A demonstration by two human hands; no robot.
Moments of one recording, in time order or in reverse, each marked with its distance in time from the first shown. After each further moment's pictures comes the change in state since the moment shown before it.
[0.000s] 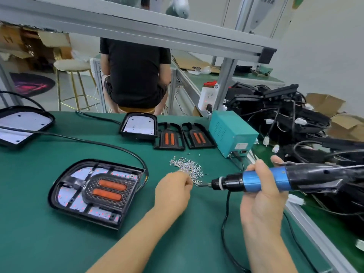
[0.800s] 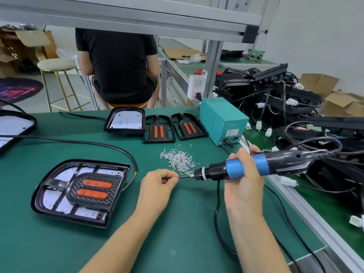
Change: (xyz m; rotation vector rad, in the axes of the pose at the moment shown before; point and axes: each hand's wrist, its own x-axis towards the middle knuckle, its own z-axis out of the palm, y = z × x) left_hand -0.006 -0.019 0.014 -0.477 0.084 -0.153; right_hand 0.019 0.015 -0.010 0.104 0.105 0.168
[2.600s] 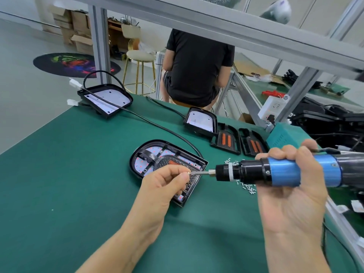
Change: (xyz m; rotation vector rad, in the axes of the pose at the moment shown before) left_hand -0.085 -0.005 -0.126 -0.808 0.192 0.030; right_hand -0.085 0.006 0.093 0.125 -0.556 0.155
